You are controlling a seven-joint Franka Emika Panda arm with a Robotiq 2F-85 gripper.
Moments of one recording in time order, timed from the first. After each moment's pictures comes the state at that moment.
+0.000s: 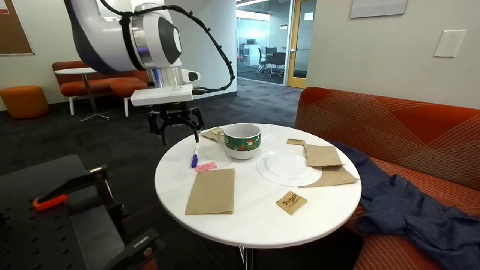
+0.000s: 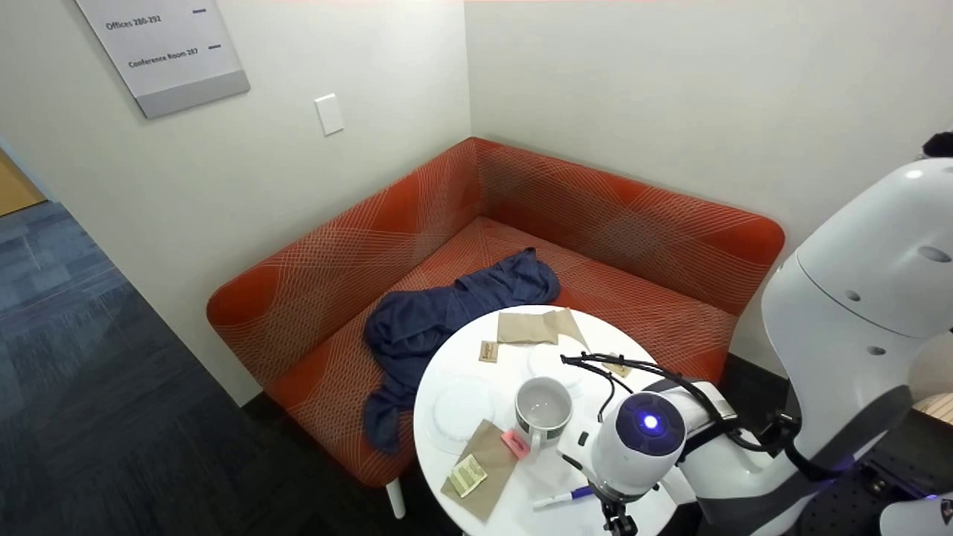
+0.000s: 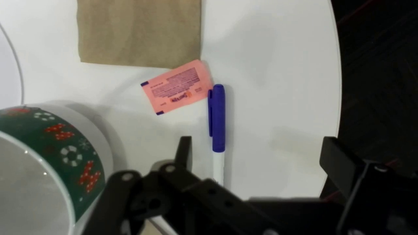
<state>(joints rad) 0.27 0.51 0.08 -2.41 -0.60 2.90 0.09</state>
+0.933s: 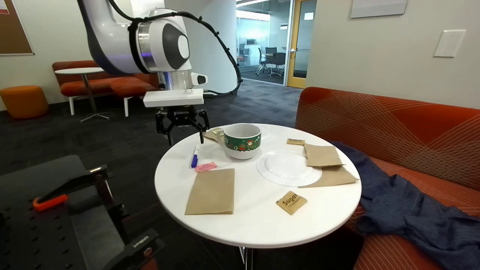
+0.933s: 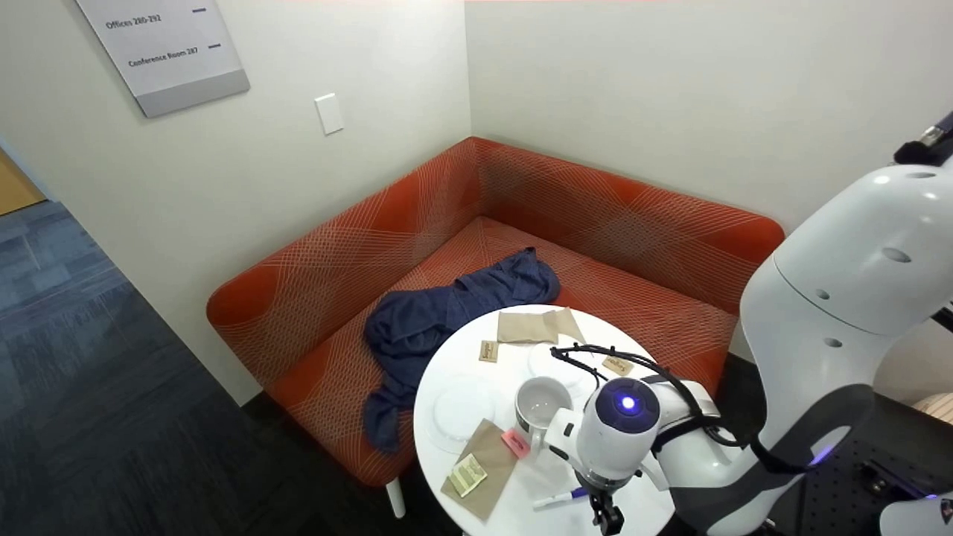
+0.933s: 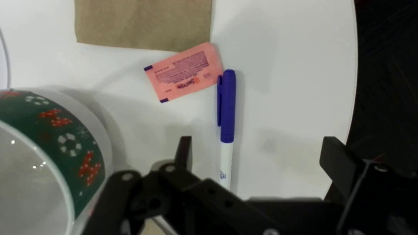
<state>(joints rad) 0.24 0.57 0.10 -2.35 -0.44 2.90 -0.11</state>
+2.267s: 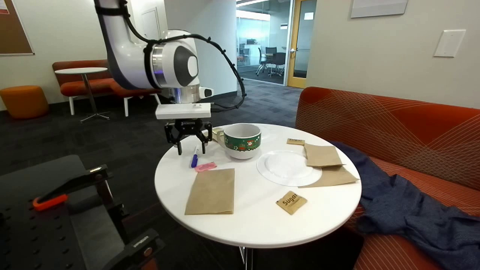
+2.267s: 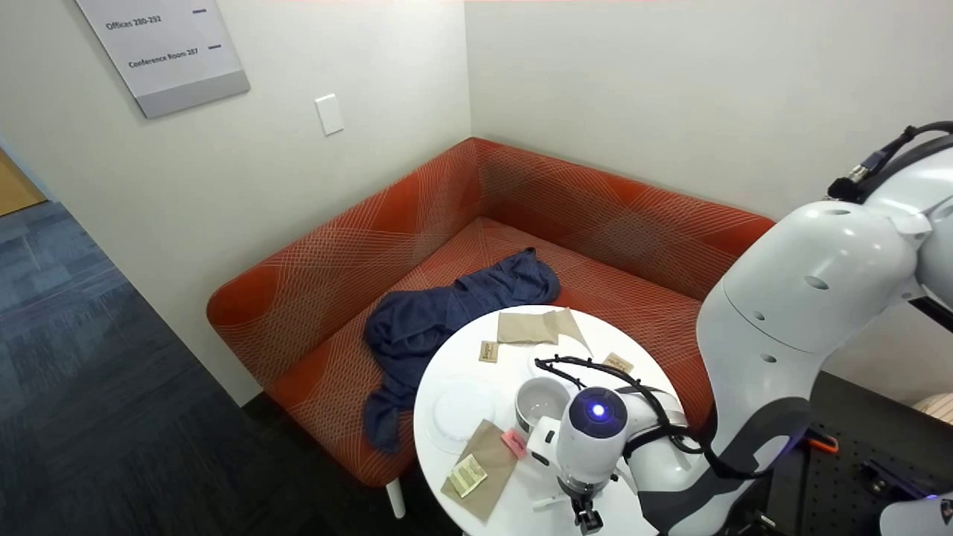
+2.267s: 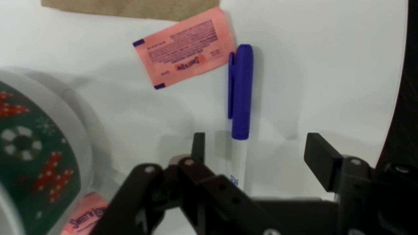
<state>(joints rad) 0.23 0.71 0.11 -2.22 -0.40 2.90 -0.16</state>
